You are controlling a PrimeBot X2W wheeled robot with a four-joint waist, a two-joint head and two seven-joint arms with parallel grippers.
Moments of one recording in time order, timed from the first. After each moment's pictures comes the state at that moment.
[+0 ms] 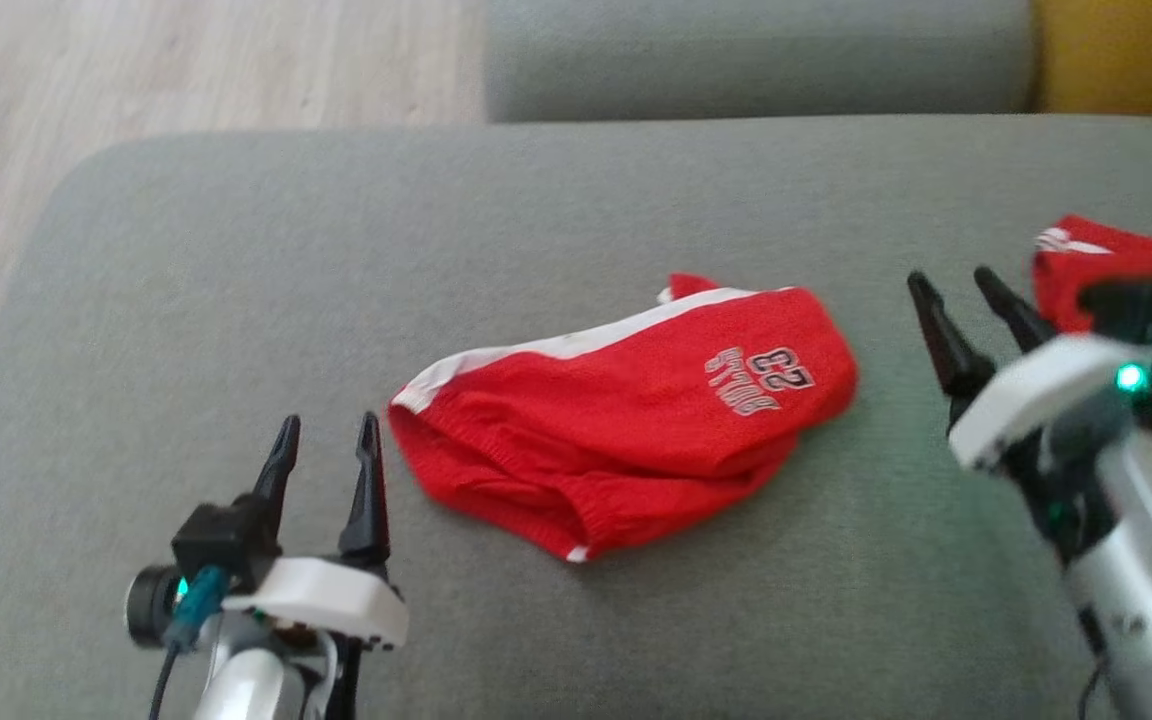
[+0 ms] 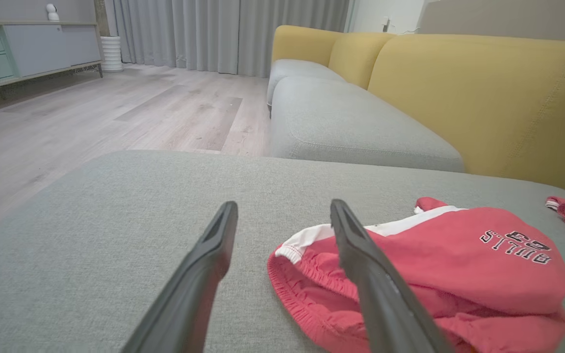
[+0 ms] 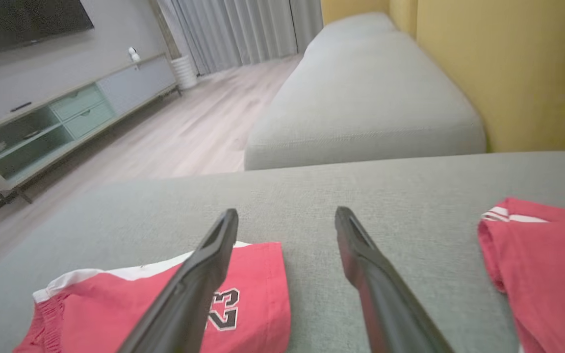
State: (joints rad) left arm -0.03 0.10 -0.28 0.19 -0.26 0.12 -0.25; right arm -0.37 -0.30 0.26 0.43 0.56 0.12 0.08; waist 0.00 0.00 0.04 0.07
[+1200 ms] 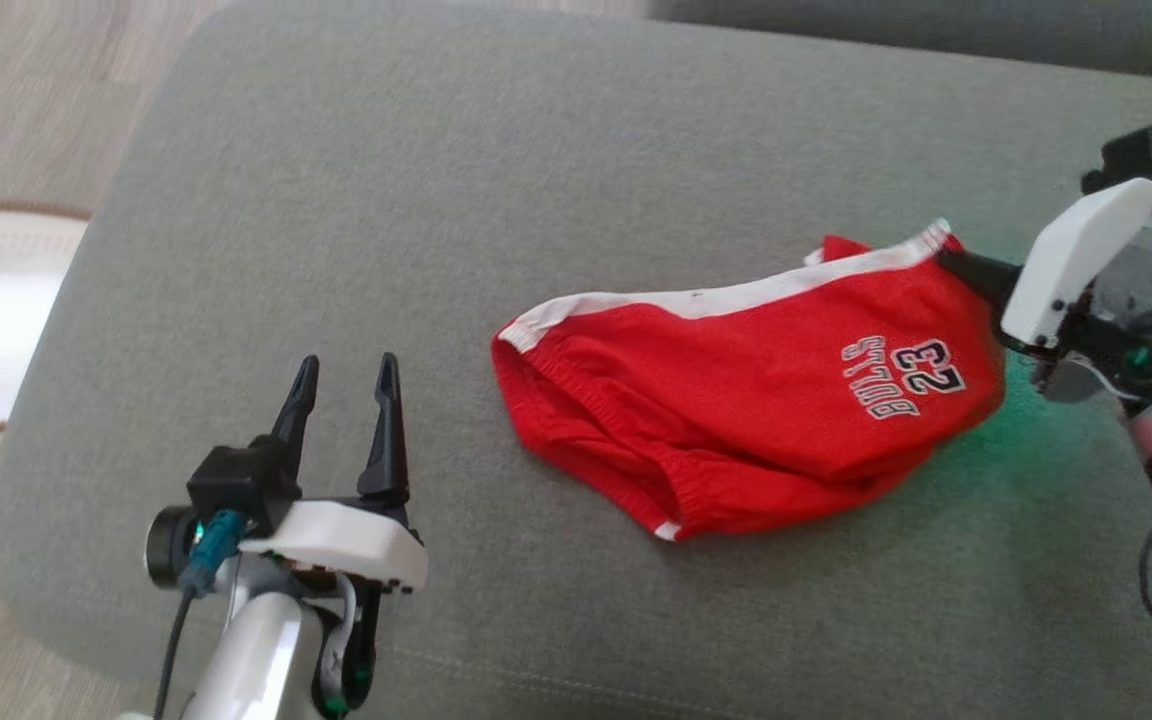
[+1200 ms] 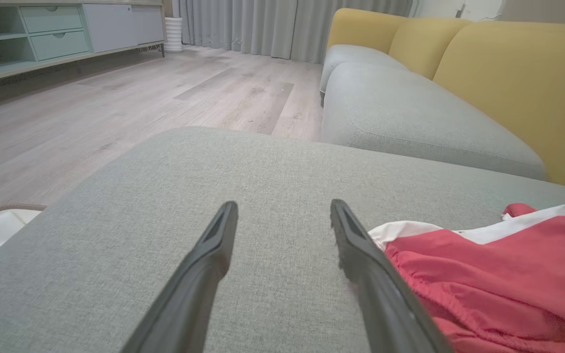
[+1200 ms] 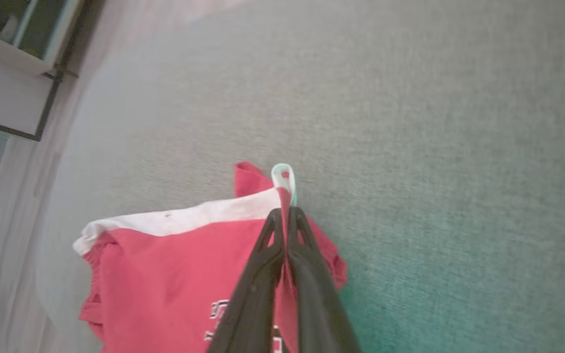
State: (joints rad) left arm -0.15 0.05 -0.27 0.24 -0.24 0.10 -0.25; right arm -0.76 -0.43 0.49 0.77 1.04 0.12 0.63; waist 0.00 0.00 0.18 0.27
